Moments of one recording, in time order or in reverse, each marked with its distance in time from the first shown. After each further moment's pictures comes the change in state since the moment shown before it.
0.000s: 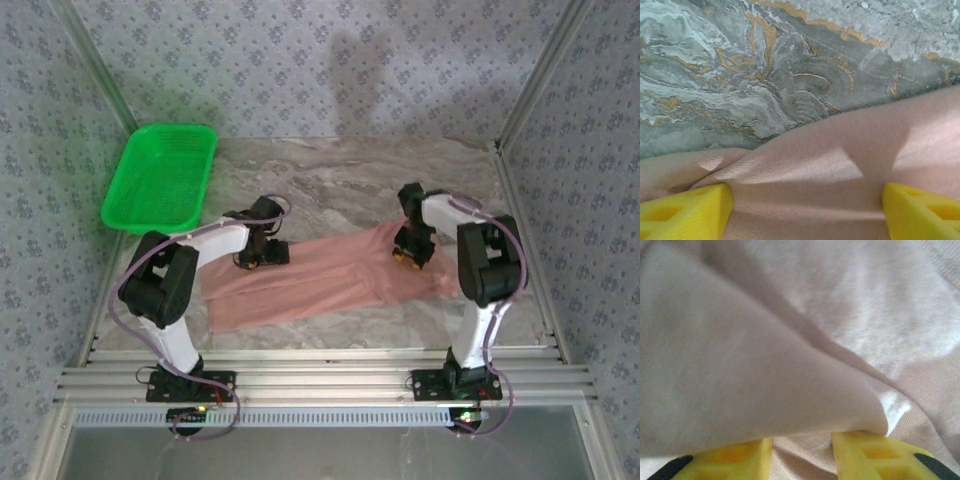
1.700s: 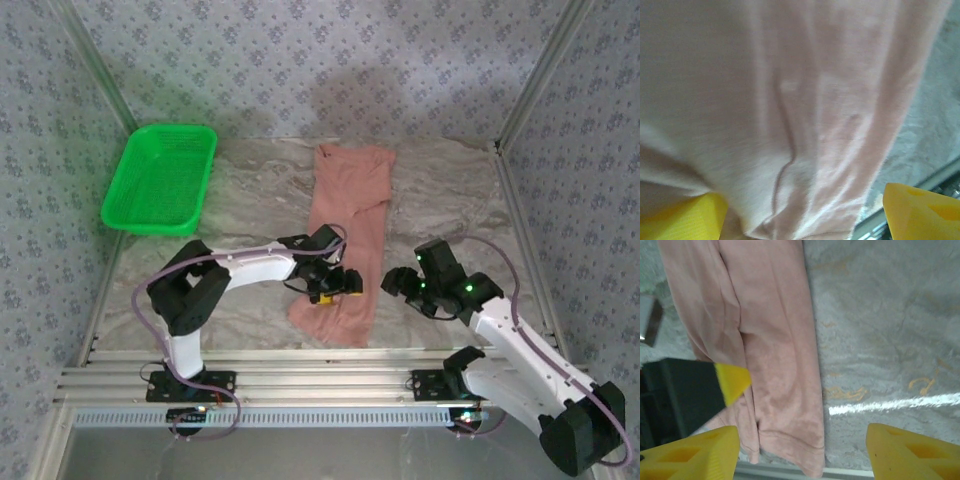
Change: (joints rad) left arm -0.399 0.042 0.053 0.152 0.419 -0.384; right arm 0.313 -1.160 -0.804 0.159 -0.187 0.178
